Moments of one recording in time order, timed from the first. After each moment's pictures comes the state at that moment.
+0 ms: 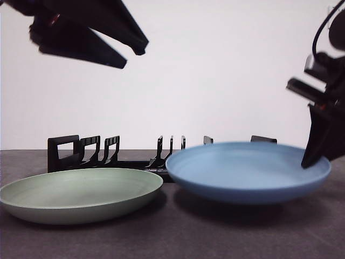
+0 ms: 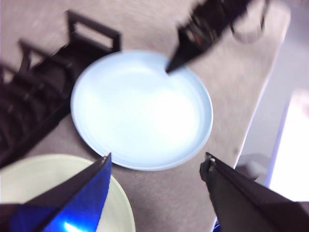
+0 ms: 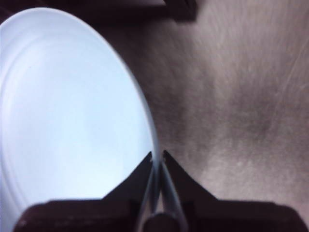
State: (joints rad) left arm -0.80 0.97 0.69 -0.23 0.20 0.09; right arm 0.17 1.36 0.74 -0.43 -0.36 0.18
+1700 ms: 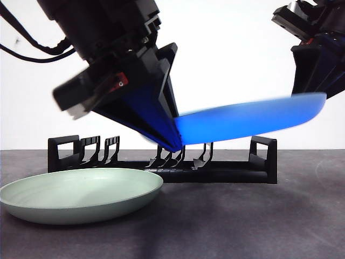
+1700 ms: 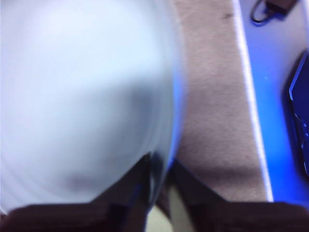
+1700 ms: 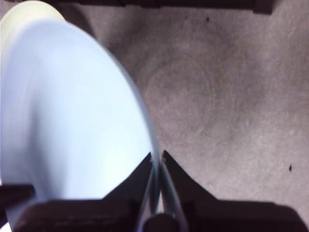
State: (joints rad) left arm -1.12 1.37 0.86 -0.38 -0.21 0.73; right arm 0.26 1.34 1.02 -0.83 -0.42 0.15
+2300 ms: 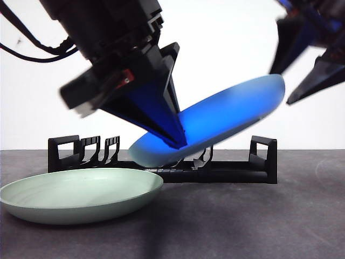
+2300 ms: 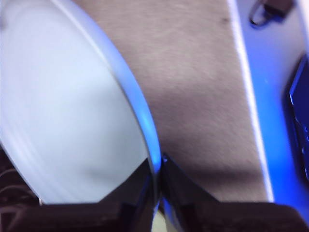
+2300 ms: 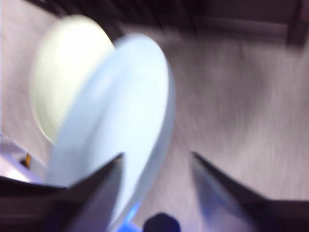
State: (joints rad) left arm -1.13 1.37 0.86 -0.35 -0.22 0.70; right arm 0.26 1.27 1.02 -0.75 -0.49 0.12
